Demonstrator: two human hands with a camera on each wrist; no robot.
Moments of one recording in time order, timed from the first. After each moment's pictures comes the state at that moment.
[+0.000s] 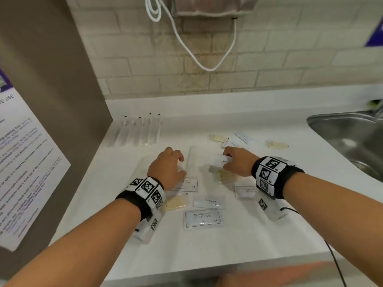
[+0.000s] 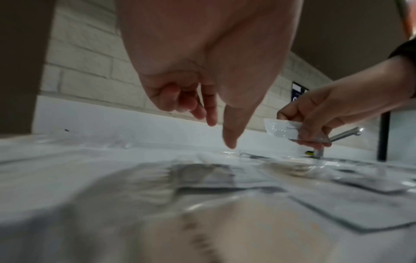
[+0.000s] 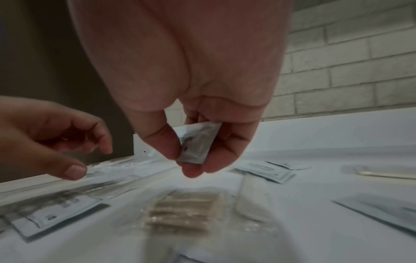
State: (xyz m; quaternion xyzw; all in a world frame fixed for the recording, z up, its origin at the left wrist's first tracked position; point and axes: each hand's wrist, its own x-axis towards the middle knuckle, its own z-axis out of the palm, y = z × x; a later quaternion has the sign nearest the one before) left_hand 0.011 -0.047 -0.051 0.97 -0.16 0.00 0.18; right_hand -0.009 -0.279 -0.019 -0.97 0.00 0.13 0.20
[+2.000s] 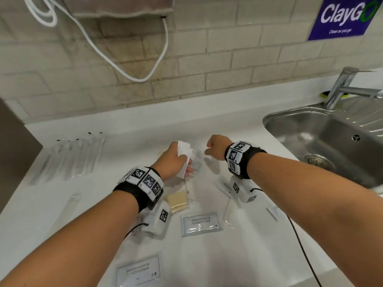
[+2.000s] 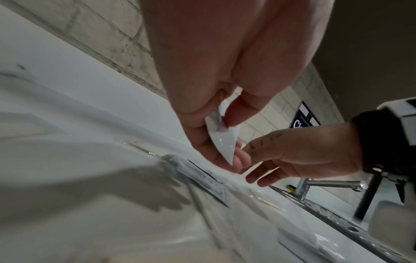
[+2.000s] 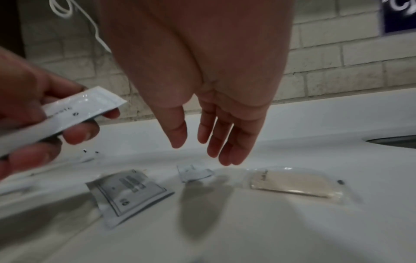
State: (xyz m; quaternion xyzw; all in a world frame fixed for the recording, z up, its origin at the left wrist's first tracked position) left_hand 0.072 -0.241 -0.015 0.81 -0.10 -0.23 0.53; right_hand 0.080 -0.413 -0.018 -0.95 0.15 0.09 0.27
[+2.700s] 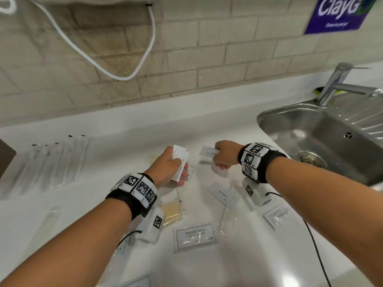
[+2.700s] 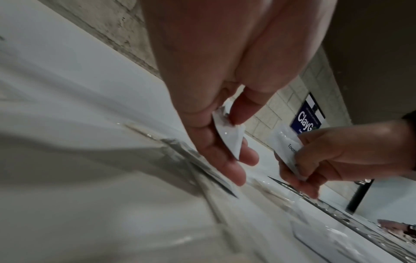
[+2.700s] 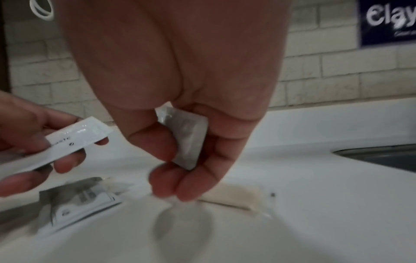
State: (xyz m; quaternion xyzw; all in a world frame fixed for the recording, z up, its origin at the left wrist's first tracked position) left_hand 0.093 -0.252 -0.026 0.77 -0.05 -0.29 0.57; right_hand 0.082 -0.452 -0.021 -0.93 0.12 0.21 0.29
